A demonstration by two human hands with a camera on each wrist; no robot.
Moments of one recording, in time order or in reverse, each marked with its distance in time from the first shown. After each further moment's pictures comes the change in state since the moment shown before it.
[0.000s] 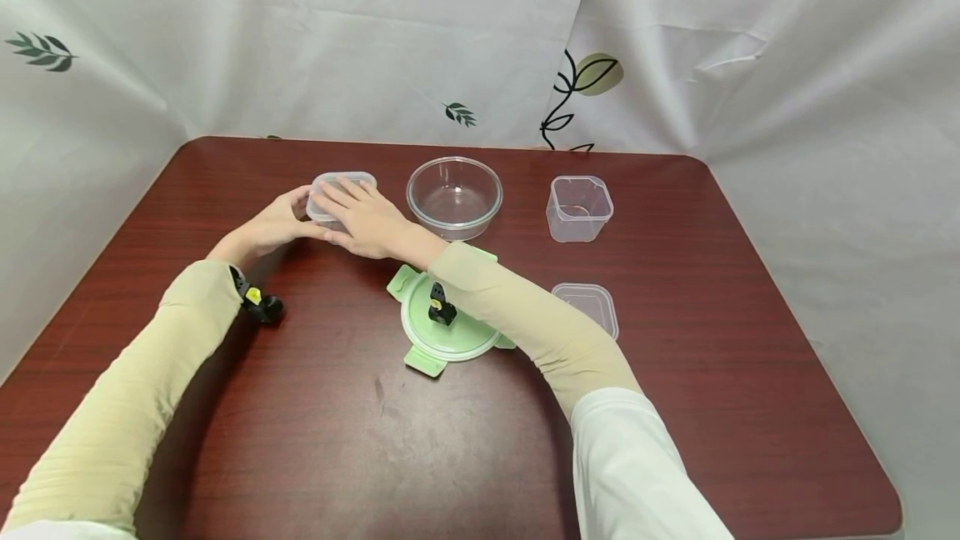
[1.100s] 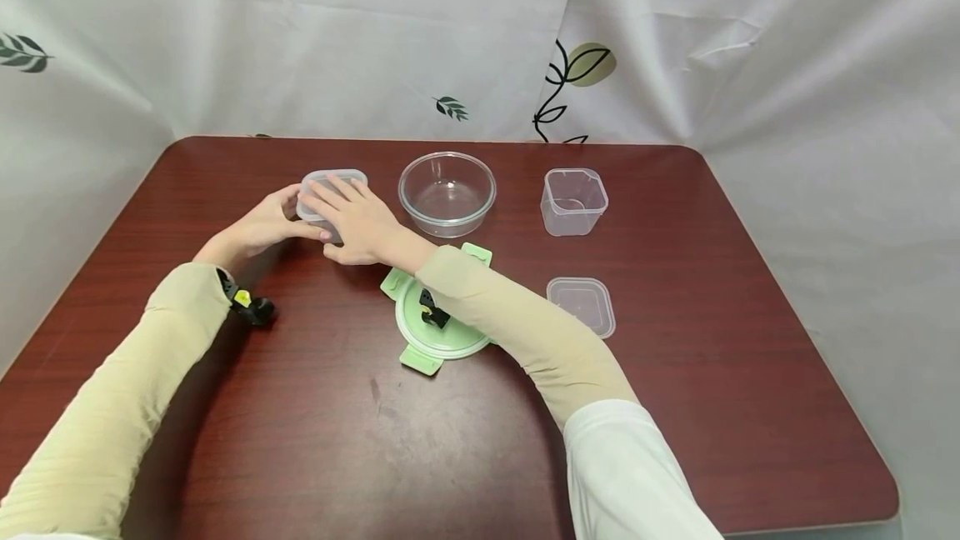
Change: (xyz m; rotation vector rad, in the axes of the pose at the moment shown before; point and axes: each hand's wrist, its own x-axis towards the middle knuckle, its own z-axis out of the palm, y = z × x) left_hand 0.002 0.001 0.001 0.053 0.022 -0.029; right_hand -0.003 0.000 0.010 -0.081 0.040 0.001
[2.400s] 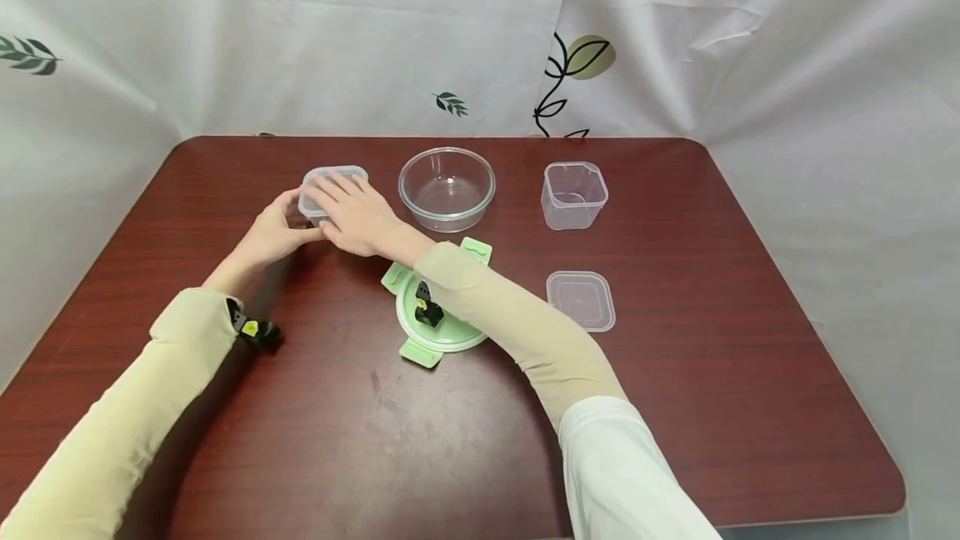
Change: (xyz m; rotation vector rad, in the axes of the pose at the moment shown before) left_hand -0.029 0.022 0.035 0.257 0.257 -0.027; right_hand 0.003 -0.003 -0.006 0.033 0.018 0.072
